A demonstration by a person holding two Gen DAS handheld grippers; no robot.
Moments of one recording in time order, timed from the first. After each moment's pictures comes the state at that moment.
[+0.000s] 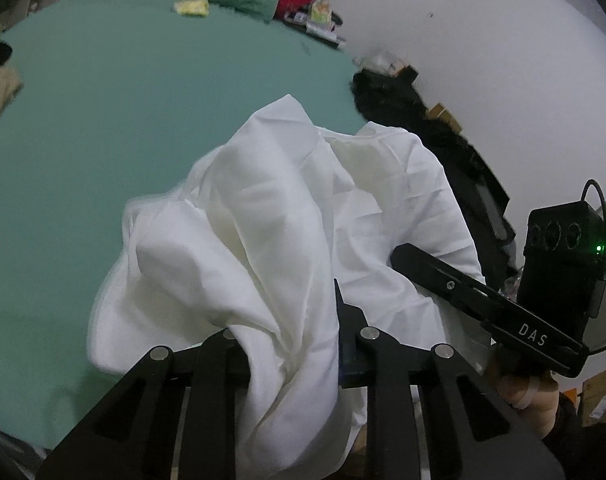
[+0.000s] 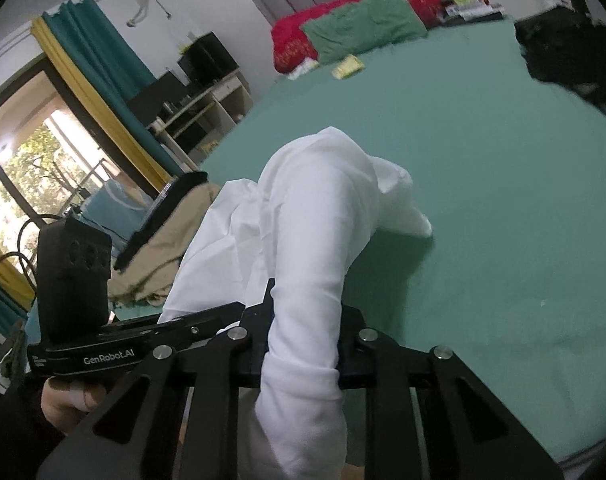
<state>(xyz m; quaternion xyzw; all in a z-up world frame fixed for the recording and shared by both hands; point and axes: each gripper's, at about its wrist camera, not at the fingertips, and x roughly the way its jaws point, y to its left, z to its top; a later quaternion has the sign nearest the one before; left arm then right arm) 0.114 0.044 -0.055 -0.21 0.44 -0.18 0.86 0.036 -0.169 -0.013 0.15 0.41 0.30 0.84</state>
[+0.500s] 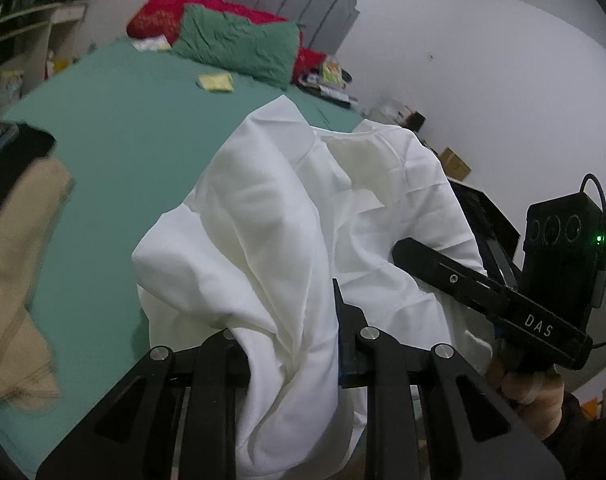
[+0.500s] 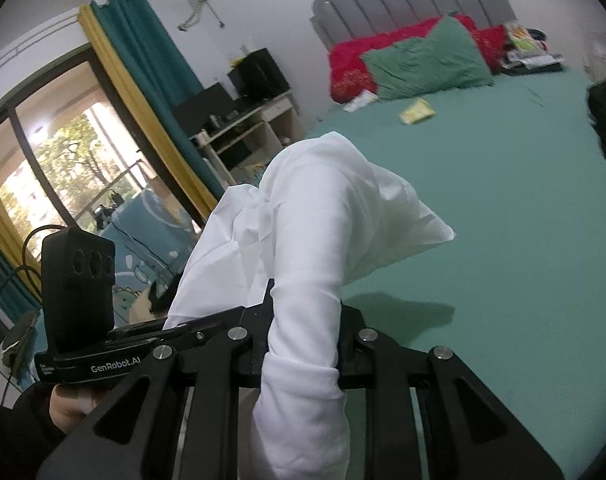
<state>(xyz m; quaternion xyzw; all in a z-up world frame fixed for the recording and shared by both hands) 0.108 0.103 -0.014 -0.18 0.36 -0.14 0.90 0.100 -0.077 0.040 0.14 0.35 0.38 0.85</state>
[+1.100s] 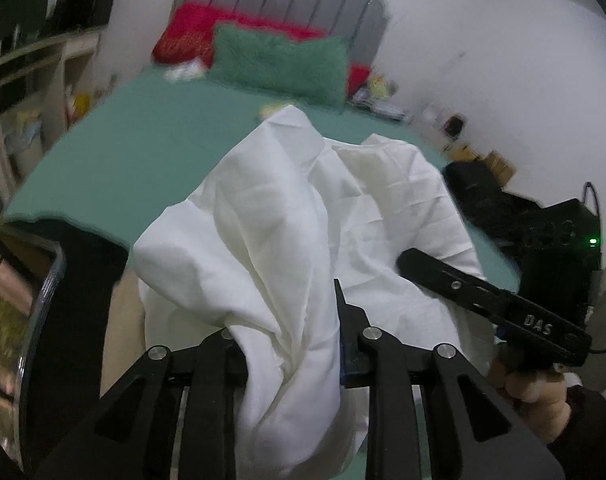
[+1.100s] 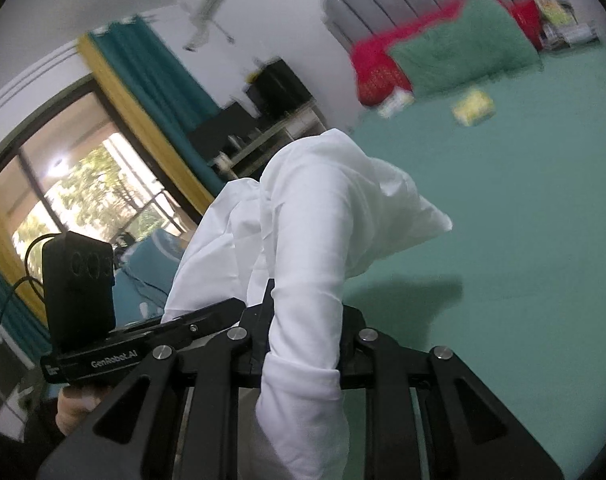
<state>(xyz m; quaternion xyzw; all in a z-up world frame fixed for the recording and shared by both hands) 0.225 0.219 -0.048 -0.13 0.38 -0.08 0.91 0.240 0.020 -0.039 0.21 0.35 0.41 0.81</state>
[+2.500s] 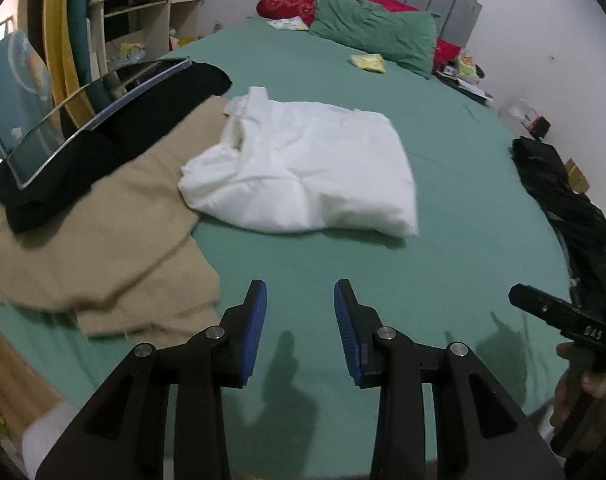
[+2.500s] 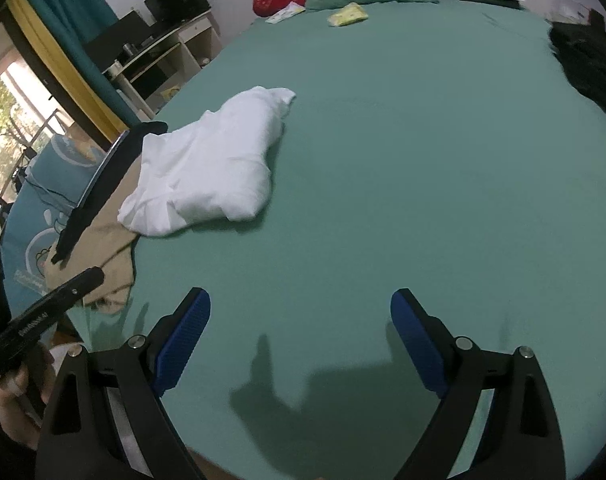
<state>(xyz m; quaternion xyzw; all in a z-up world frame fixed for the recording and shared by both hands) 0.051 0.156 -0.076 -0.16 0.43 0.09 0.89 0.107 -0.109 -0.044 0.06 0.52 0.25 0.82</state>
